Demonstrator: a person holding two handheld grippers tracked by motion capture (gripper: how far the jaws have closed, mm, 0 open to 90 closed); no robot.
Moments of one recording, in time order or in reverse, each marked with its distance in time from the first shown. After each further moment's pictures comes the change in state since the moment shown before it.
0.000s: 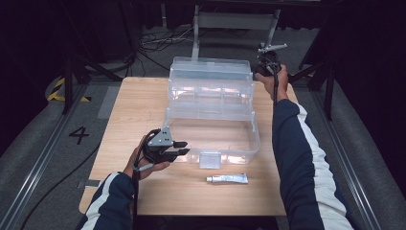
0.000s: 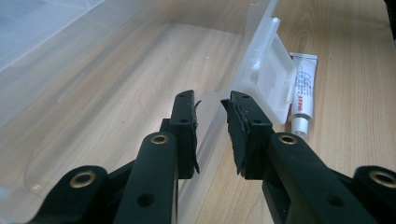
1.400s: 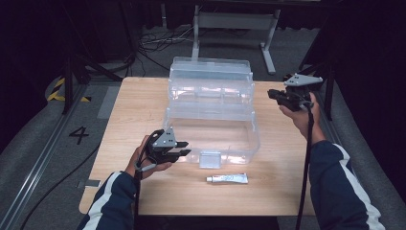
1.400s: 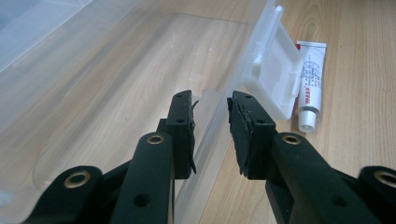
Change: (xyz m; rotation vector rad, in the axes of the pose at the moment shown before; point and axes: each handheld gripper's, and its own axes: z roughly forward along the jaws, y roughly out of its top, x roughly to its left) left arm -0.003 0.005 0.004 0.050 0.024 0.035; right arm 0.027 -0.085 -0.136 -0.095 0.111 -0.163
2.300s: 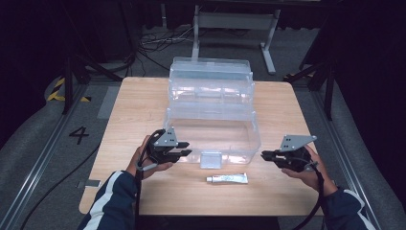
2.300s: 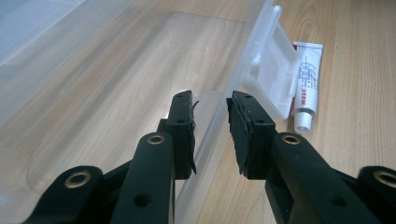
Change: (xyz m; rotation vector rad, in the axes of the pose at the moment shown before) left arm -0.002 0.004 0.003 0.007 -0.013 -0.004; right arm 0.103 -0.097 -0.054 0.166 0.352 -0.201
